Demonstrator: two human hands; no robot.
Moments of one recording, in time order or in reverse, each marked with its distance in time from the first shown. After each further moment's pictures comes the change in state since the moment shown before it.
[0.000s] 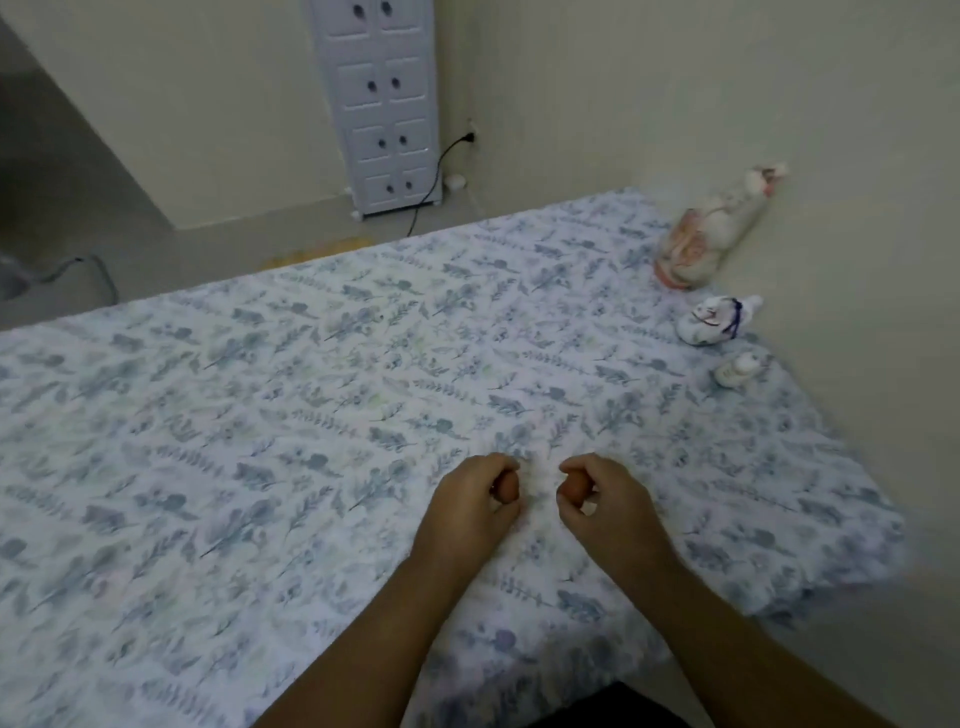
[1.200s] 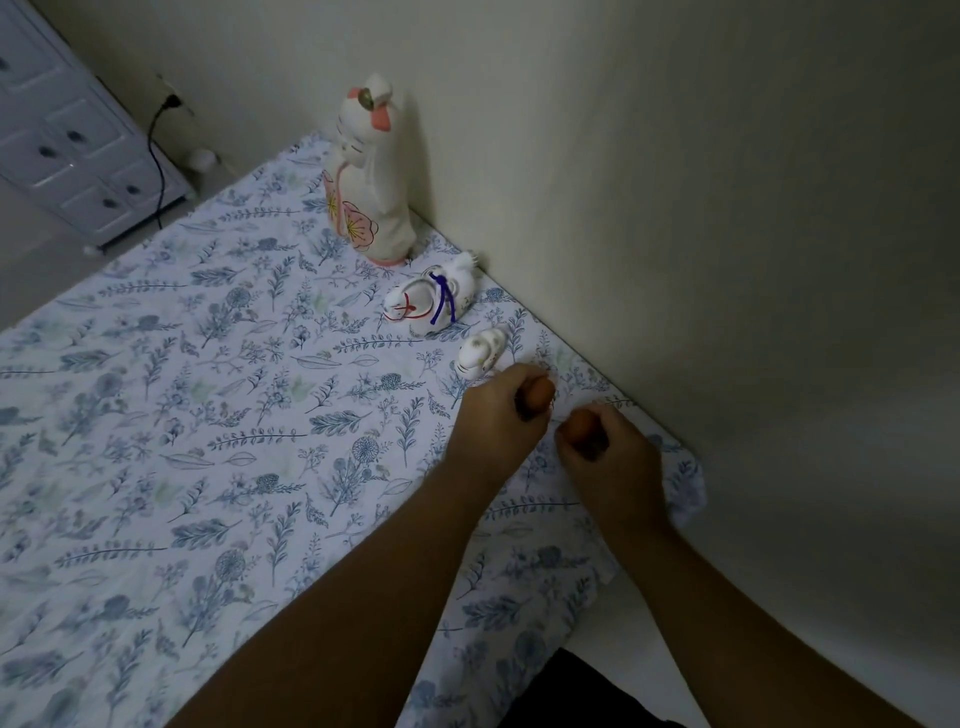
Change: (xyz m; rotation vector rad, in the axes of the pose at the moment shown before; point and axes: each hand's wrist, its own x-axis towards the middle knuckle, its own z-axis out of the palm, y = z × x) left_hand 0.207 0.169 0.274 -0.061 -0.218 0.256; right_hand 0.051 0.232 -0.153 0.105 0.471 0.437
